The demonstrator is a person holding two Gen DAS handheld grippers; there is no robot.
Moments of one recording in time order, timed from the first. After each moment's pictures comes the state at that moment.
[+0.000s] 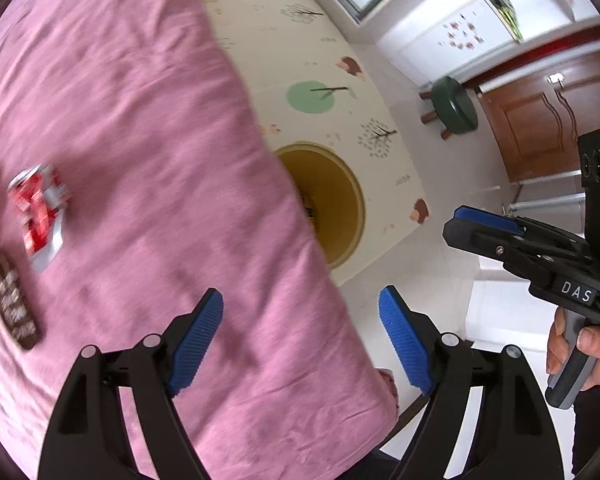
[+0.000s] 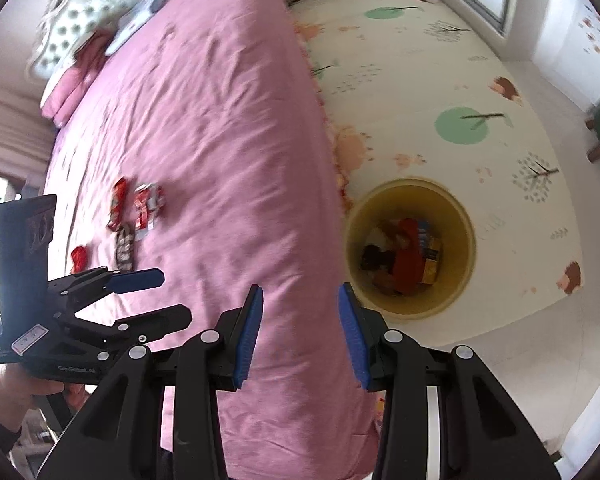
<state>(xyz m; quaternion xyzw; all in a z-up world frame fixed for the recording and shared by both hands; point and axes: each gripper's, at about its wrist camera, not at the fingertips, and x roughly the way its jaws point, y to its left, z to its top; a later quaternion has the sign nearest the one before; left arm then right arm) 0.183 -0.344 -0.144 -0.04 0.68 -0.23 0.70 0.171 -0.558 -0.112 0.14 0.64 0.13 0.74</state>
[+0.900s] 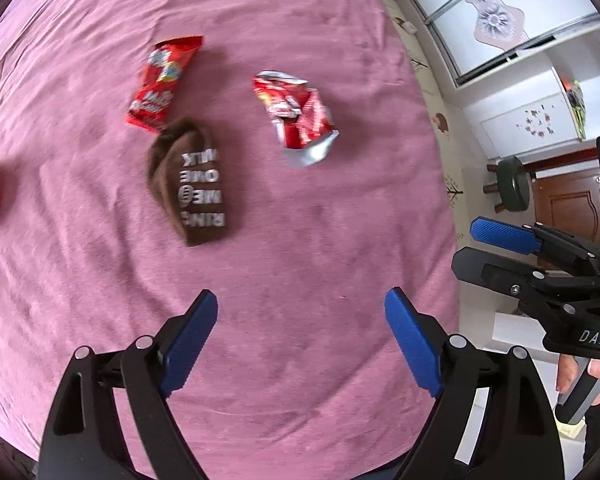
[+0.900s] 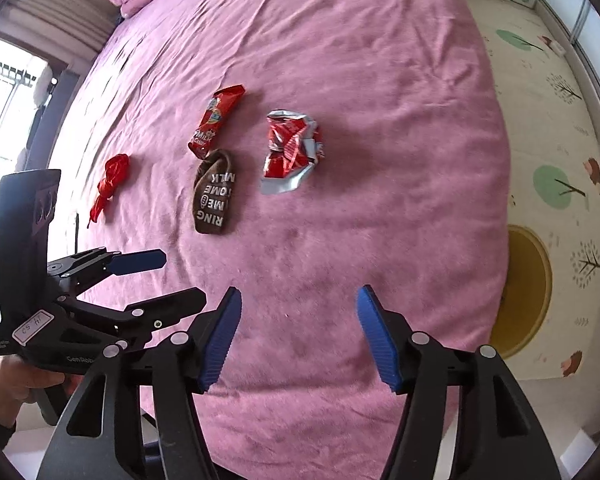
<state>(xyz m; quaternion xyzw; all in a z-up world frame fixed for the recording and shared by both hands) 0.147 -0.147 -0.159 -0.14 0.67 -0.09 0.72 0.189 -0.343 -0.124 0.01 0.66 0.26 0.70</state>
